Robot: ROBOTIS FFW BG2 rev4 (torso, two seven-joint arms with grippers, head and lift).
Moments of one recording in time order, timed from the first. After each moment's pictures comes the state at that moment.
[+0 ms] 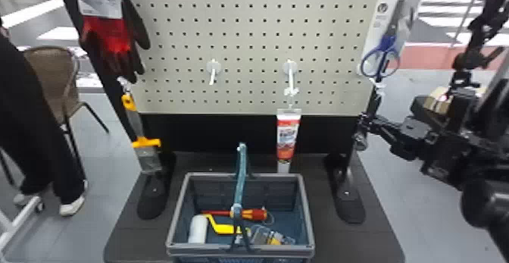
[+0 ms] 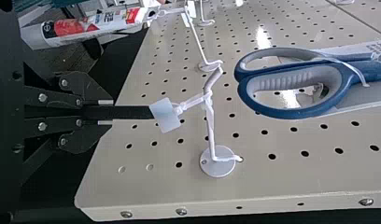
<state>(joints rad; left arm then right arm) 0.86 0.00 -0.15 -2.03 -0.07 -0.38 0.35 -0.44 -0.31 -0.05 -1.17 -0.33 0.15 0.96</state>
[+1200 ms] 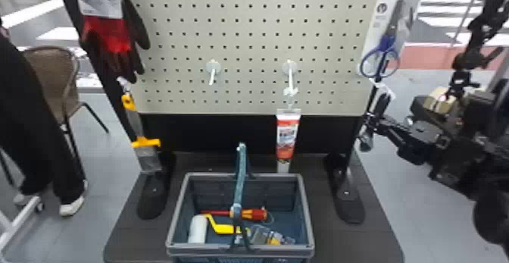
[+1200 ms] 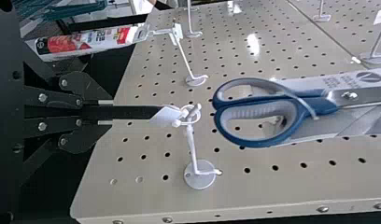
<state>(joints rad) 0.86 0.00 -0.15 -2.01 -0.06 -0.39 0.35 -0.32 -0.31 -0.11 -1.38 -0.35 0.20 0.94</state>
